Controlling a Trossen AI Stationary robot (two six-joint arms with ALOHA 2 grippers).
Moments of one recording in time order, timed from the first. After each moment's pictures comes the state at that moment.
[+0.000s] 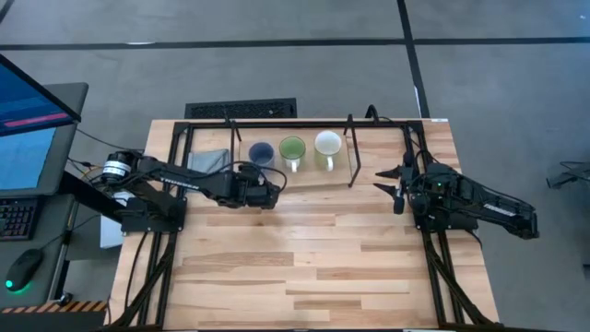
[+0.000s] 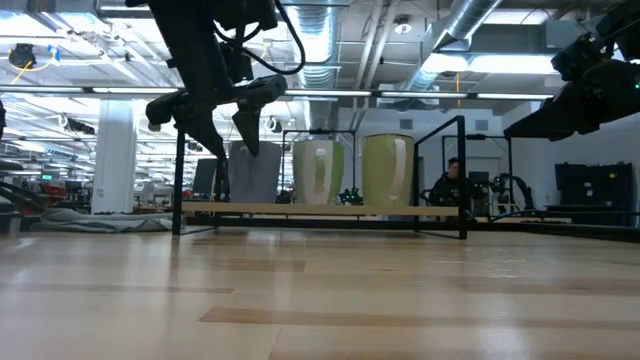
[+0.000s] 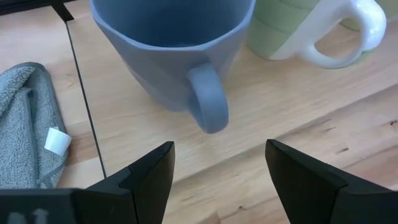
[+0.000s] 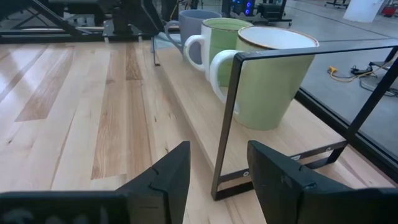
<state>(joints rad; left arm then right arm) -0.07 1.57 1.06 -0.75 -0.63 -1.24 -0.29 0.00 0.16 -0.45 -0.03 -0.12</state>
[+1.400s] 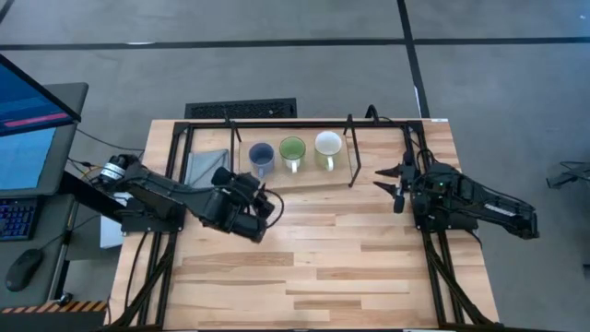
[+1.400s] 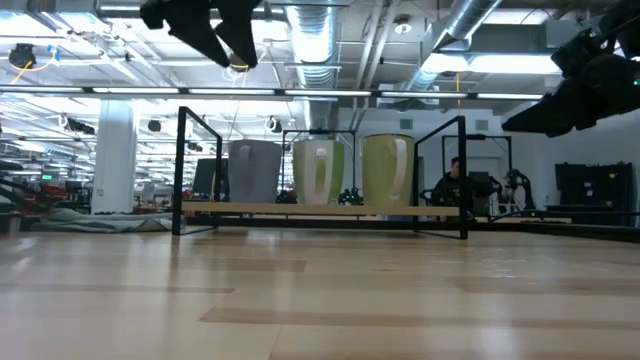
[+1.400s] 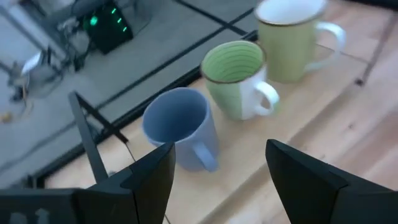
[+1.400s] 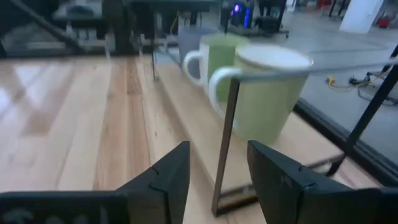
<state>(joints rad) -0.33 1.57 1.35 -1.18 -1.03 -1.14 -0.30 0.00 0.16 -0.41 -0.03 -0.11</state>
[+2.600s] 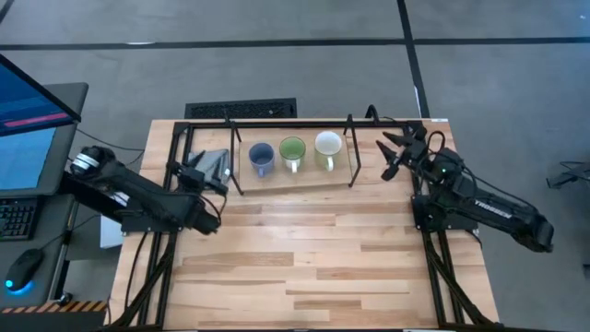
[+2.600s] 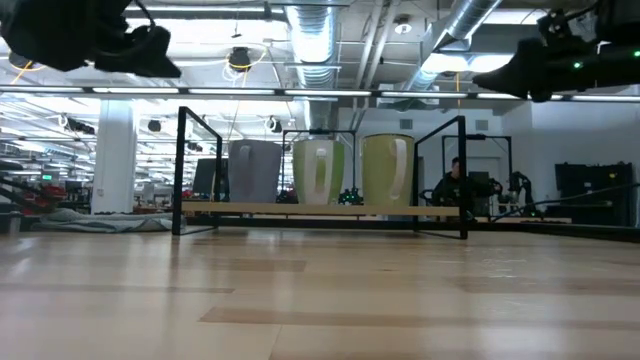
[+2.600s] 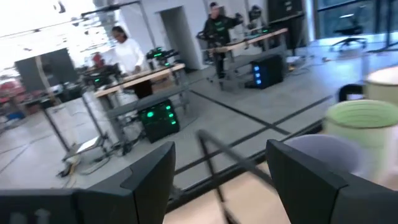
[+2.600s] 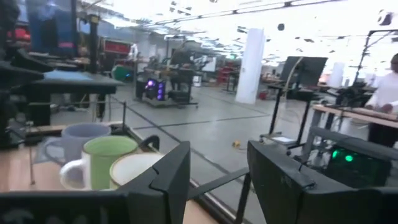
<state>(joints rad) -0.39 1.25 0.73 -1.57 -1.55 -1.87 -0.57 0.32 0.16 0.29 0.06 -0.19</state>
